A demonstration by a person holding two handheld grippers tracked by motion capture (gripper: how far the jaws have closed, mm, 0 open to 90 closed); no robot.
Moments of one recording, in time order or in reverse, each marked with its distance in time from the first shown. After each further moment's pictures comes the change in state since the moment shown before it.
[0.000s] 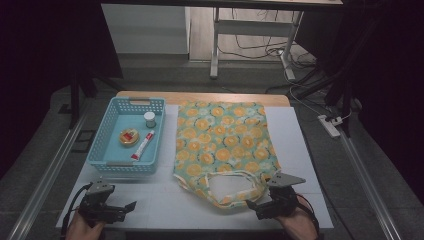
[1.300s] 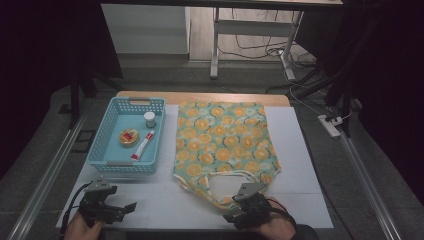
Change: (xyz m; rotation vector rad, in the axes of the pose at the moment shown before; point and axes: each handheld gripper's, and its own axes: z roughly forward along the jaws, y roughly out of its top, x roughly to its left) left arm 0.006 0.000 0.002 0.010 -0.084 -0.008; right arm 0.053 0.012 0.040 0.184 0.217 -0.194
